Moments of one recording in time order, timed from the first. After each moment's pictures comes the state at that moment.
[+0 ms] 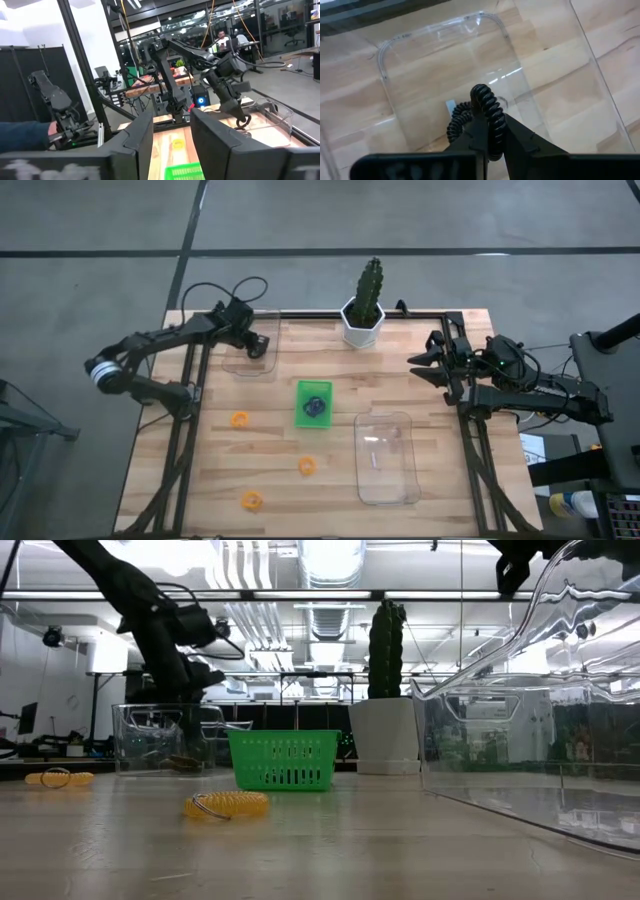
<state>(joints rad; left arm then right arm) 0.80 1.29 0.77 -0.47 -0.02 -0.37 -0.26 0.45 0.47 0.13 -0.31 0.31</state>
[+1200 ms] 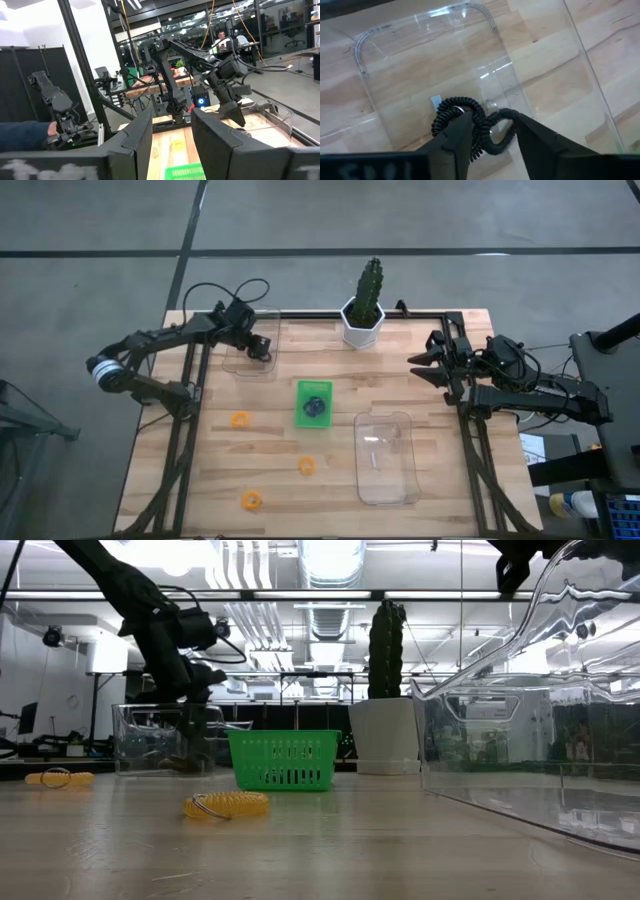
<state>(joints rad) 0.80 1.31 0.77 -0.46 0.05 -0.37 -0.26 0.45 0.47 0.14 -0.31 0.31</state>
